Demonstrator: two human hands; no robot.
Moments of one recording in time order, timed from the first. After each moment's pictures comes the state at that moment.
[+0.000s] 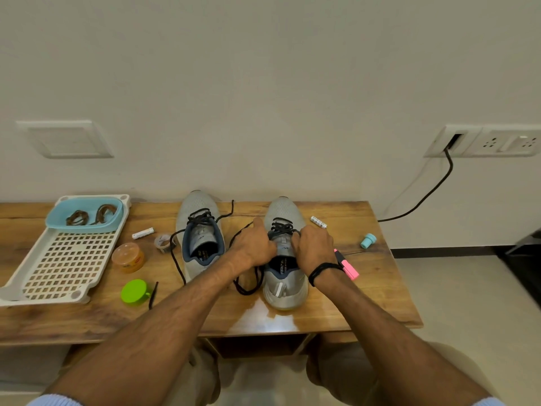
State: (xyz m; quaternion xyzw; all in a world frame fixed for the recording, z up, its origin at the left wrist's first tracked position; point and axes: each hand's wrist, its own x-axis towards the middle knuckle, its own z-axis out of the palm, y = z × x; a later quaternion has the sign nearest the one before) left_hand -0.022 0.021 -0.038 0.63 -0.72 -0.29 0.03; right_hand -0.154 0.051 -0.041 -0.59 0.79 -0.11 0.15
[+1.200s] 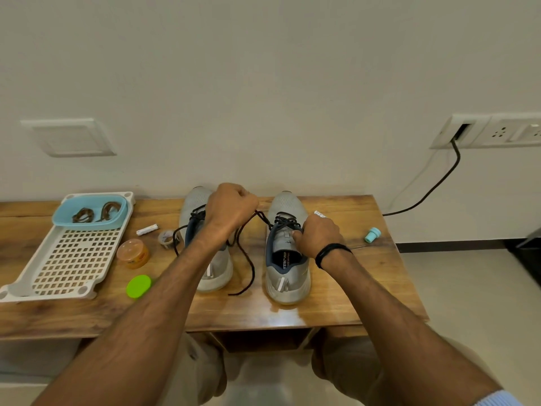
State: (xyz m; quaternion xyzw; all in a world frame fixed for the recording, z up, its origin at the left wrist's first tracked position) left_hand 0.007 0.007 0.012 0.68 -0.61 -0.30 0.29; right_hand -0.162 0.042 -0.033 -0.59 0.79 -0.05 0.19
